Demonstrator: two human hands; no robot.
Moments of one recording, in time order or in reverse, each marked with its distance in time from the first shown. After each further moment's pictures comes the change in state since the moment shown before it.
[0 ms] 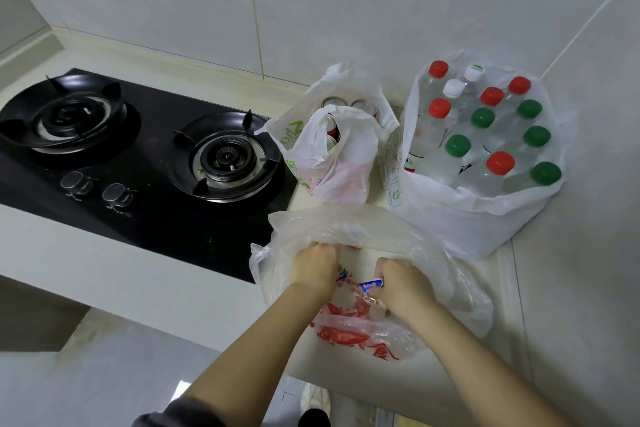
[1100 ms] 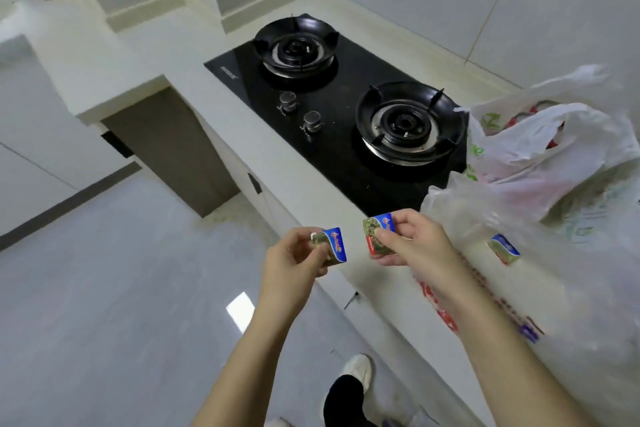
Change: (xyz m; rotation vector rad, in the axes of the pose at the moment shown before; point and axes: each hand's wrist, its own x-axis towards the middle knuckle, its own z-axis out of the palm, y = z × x) left_hand -0.238 -0.108 -0.037 -1.424 0.706 -0.725; right_hand -0.076 -0.185 -0.017 1.005 -0.308 -0.440
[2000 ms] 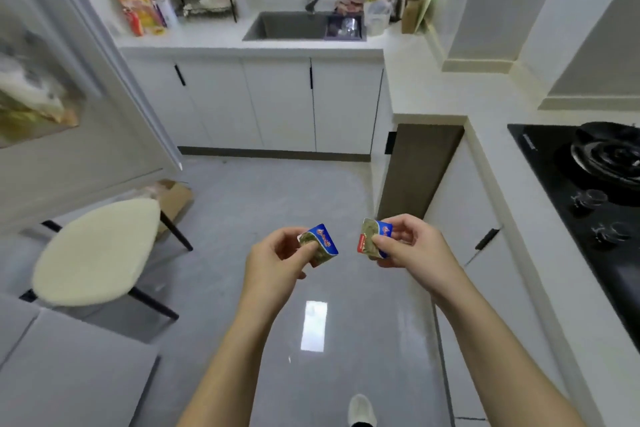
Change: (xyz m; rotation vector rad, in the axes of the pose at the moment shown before) left_hand -0.196 -0.039 -0.325 -0.124 0.857 0.056; right_hand -0.109 -0.066 0.351 -0.317 -0.735 -0.266
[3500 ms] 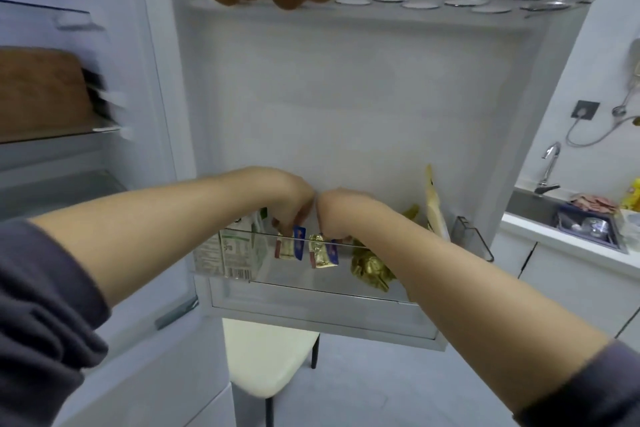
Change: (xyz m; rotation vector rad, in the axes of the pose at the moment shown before) left_hand 0.161 0.156 -0.498 1.706 -0.210 -0.155; right_hand 0.036 -0.358 0.523 -1.566 -0.482 -0.813
